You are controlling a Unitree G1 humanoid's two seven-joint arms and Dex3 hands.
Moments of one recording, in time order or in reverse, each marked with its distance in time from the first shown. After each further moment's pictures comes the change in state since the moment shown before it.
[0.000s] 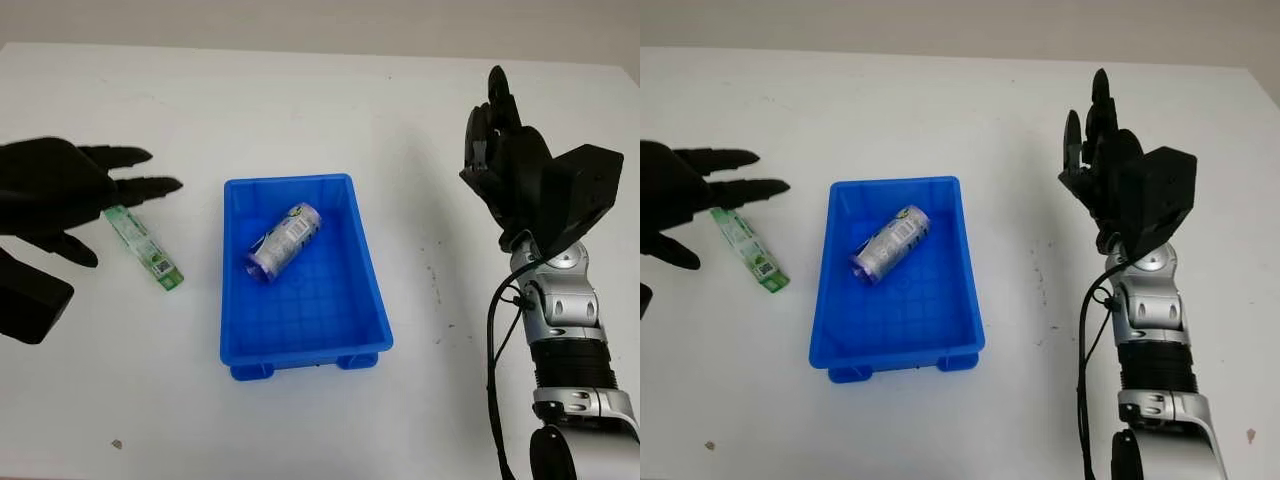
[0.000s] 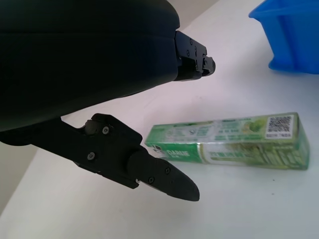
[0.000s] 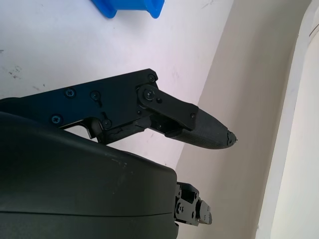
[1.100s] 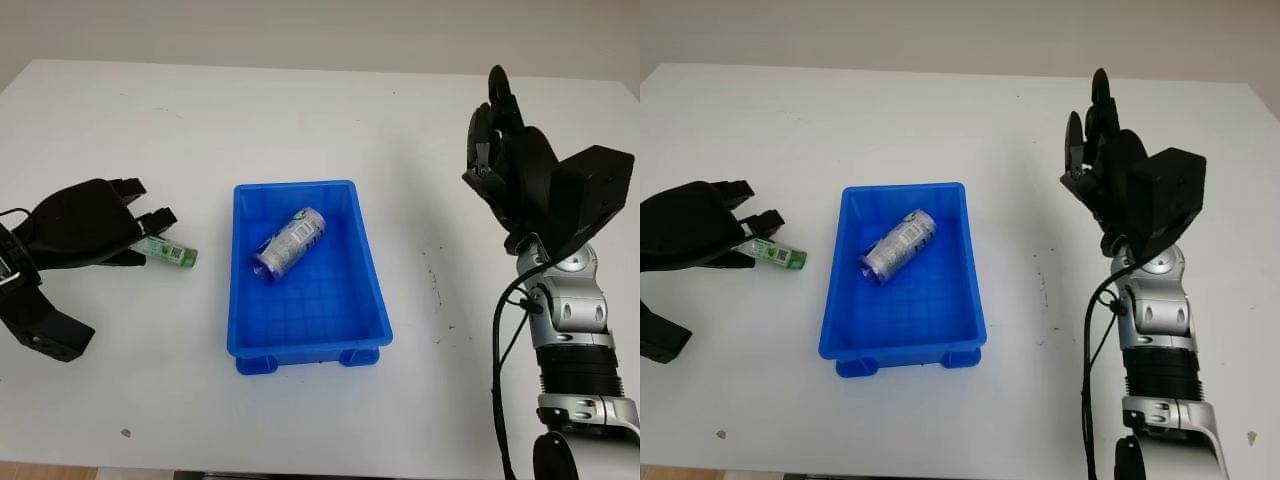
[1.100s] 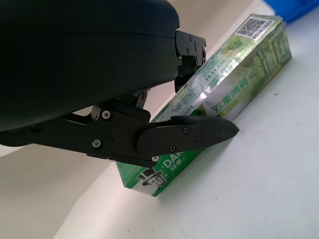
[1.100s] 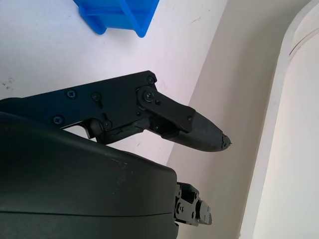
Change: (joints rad) left arm -0.214 -0.131 -0.490 0.442 0.577 0.306 0.915; right arm 0.020 -0.006 -0.011 -0.055 0.007 0.034 0.041
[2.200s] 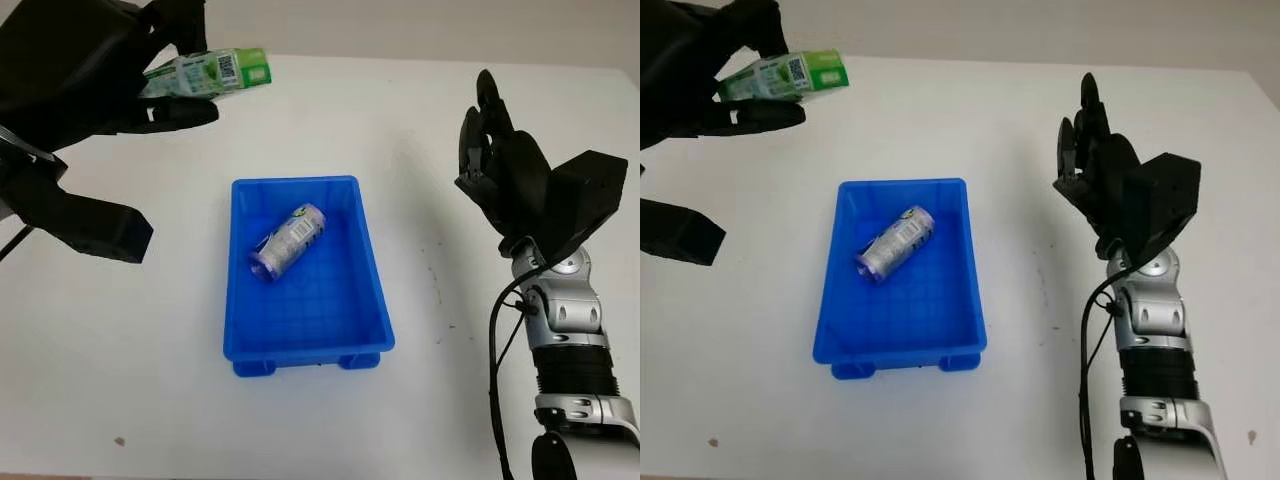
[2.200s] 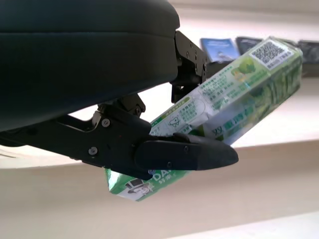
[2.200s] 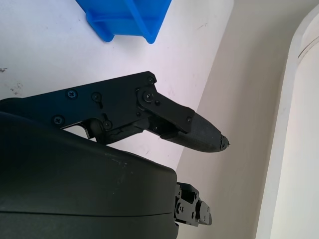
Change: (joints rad) left arm 0.076 -0.055 0.554 -0.772 -0.823 -0.012 -0.556; right arm 0.000 0.006 0.010 0.029 0.020 -0.024 0.026
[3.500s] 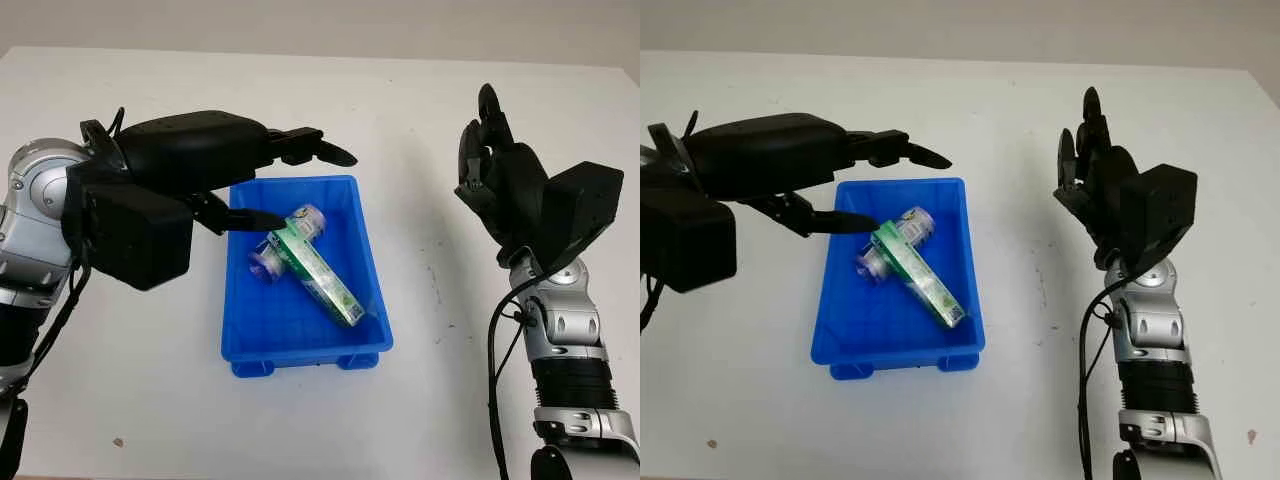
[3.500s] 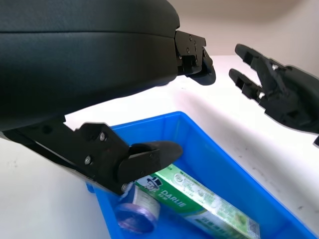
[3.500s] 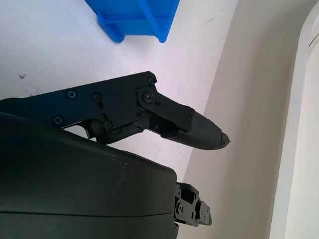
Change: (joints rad) left arm -0.009 -0.198 -0.026 -0.190 -0.461 0.336 -0.957; right arm 0.051 0.013 0.006 -0.050 0.000 0.036 -0.036
